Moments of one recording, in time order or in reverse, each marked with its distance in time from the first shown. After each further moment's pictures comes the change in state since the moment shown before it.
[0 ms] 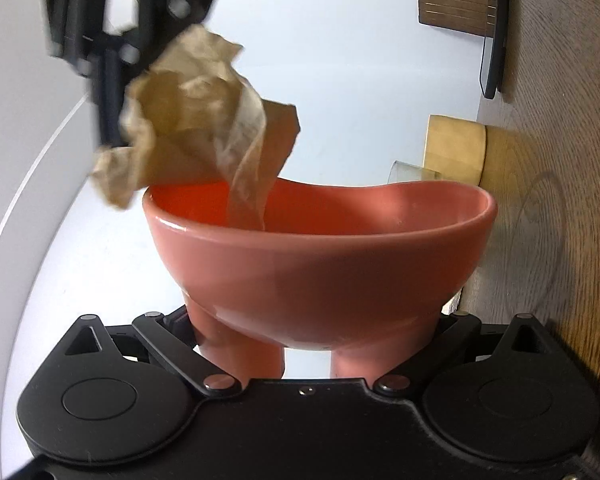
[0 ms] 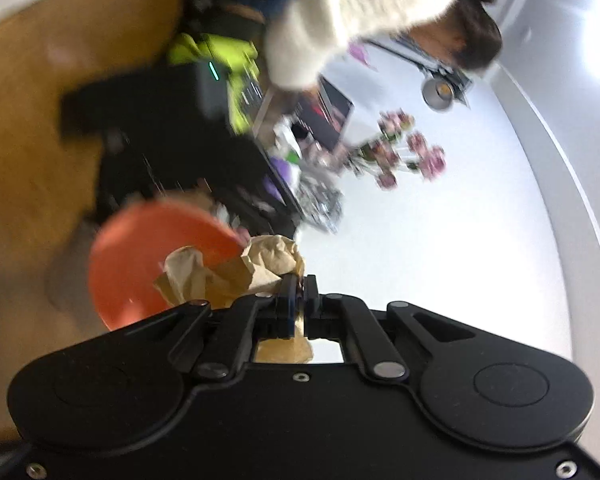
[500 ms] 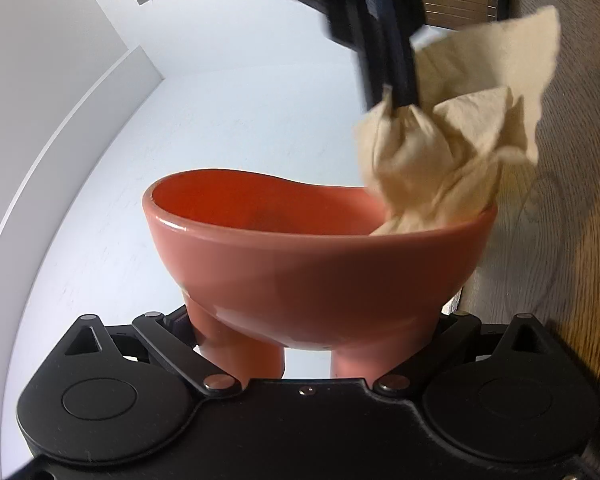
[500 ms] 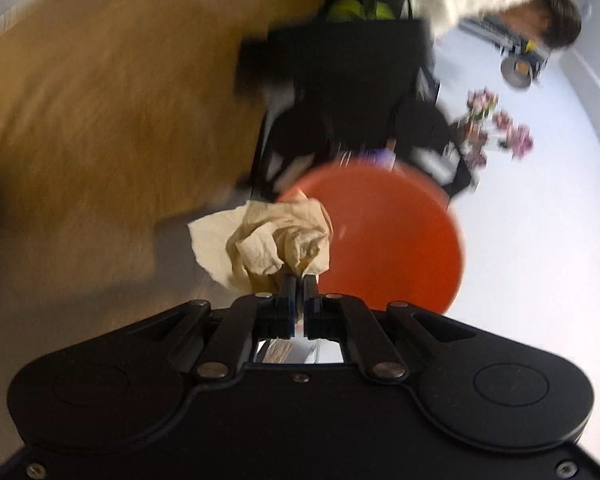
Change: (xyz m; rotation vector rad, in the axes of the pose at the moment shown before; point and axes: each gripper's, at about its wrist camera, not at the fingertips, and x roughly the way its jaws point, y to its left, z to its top) left arm 0.003 -0.004 0.002 0.000 0.000 0.000; right arm -0.029 0.080 0.009 -0.048 -0.040 0.221
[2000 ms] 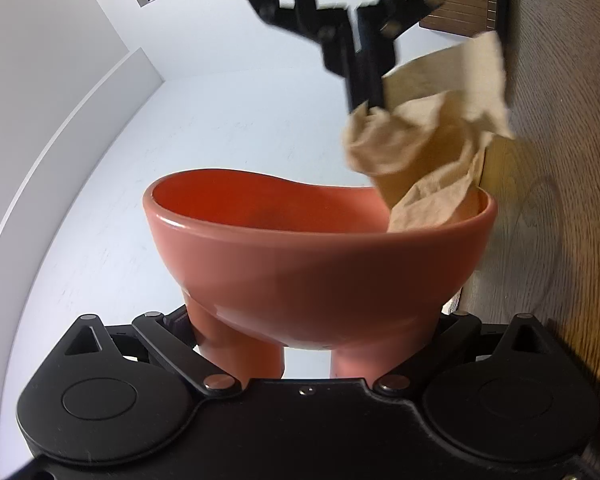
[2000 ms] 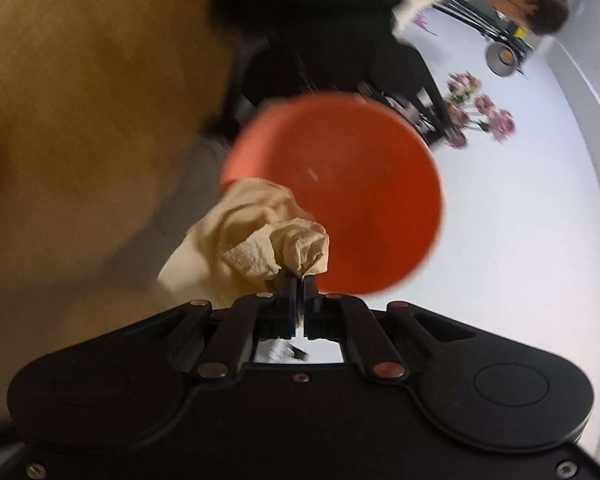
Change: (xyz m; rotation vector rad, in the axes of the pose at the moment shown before) left arm 0.005 -0.003 -0.001 -0.005 -0.011 -0.003; right arm -0.003 0.000 -0.021 -0.011 0.068 -0.028
